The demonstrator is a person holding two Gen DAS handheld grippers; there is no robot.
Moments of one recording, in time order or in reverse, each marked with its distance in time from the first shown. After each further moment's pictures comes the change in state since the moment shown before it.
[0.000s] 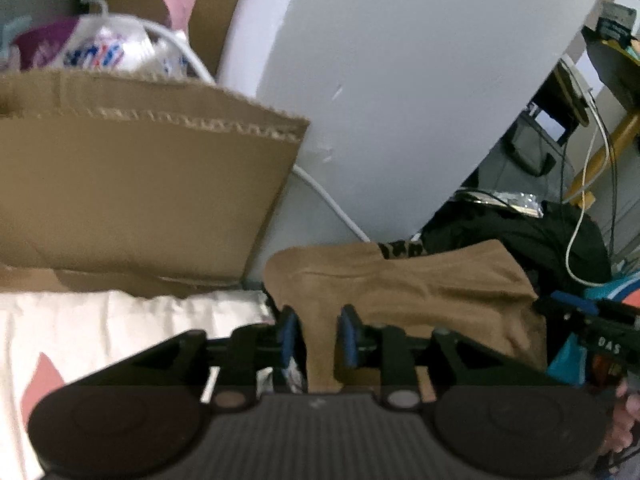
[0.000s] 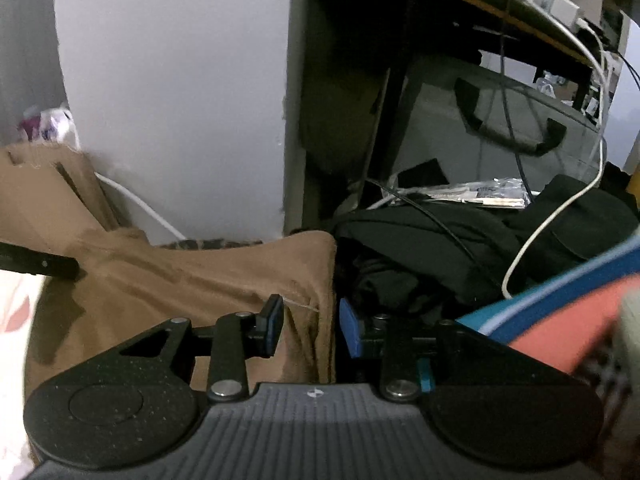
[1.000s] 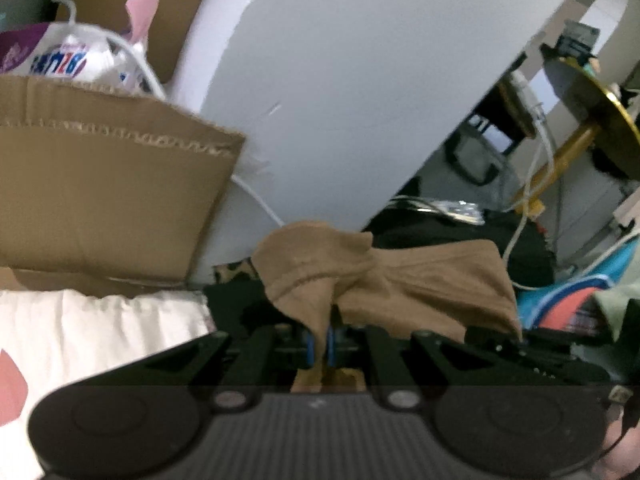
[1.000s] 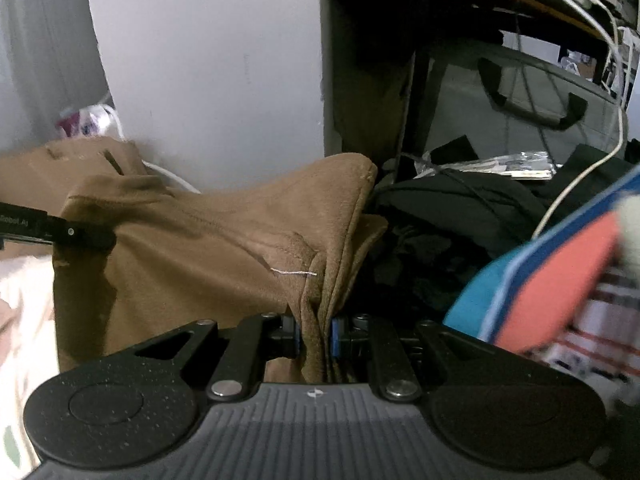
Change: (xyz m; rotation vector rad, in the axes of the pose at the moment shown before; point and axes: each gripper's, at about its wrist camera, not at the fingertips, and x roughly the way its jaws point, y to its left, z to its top) left arm 0.008 -0.008 -0.001 -0.028 0.006 -0.173; right arm 0.003 0.001 -0.017 0.022 0.062 0.105
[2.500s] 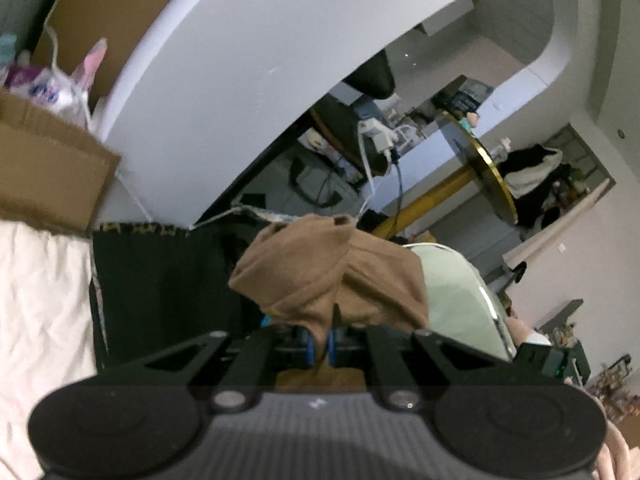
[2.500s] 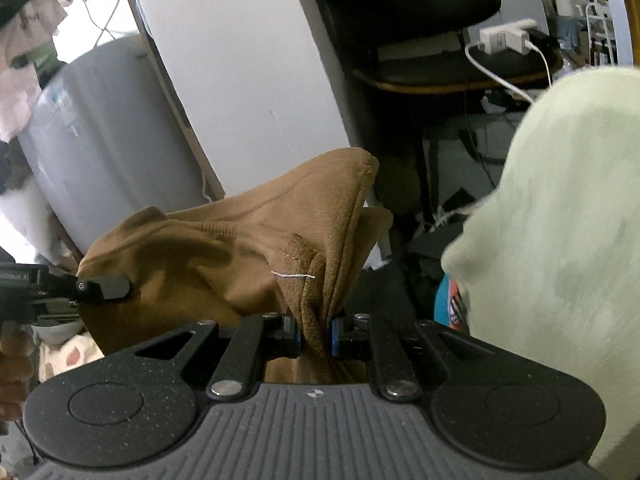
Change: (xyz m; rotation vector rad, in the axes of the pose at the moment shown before) left arm -0.194 -0.121 -0.038 -0.137 -0.052 -0.304; right arm -0.244 -0.013 -0.019 0.196 -0.171 0.212
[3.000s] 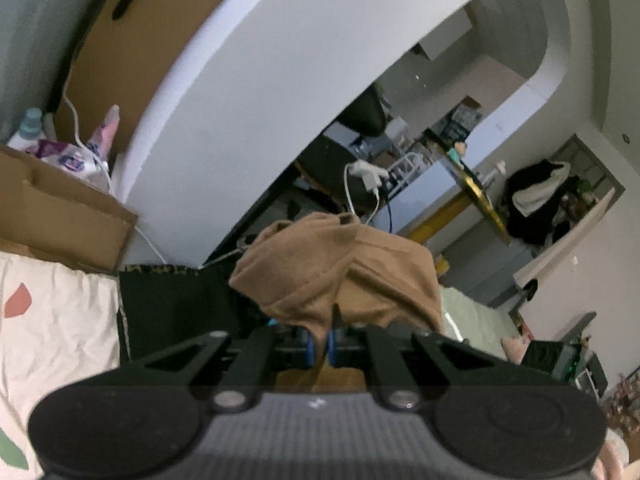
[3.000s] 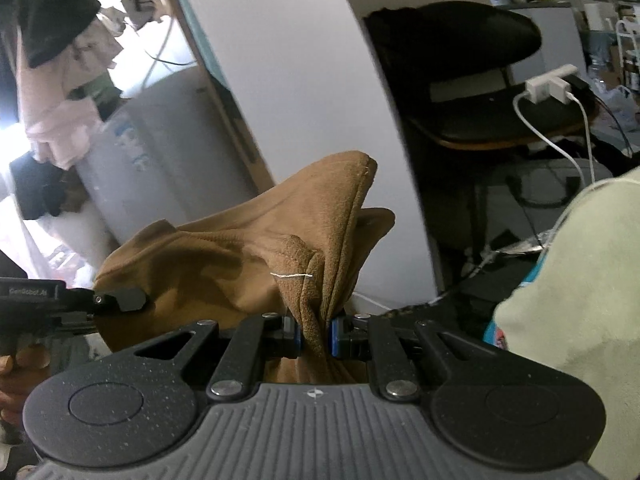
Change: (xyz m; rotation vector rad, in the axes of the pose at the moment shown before) left arm -0.084 -0.078 0.019 0.051 -0.082 0.073; right arm -0.078 0.055 0.057 -0.005 -0.060 0.118
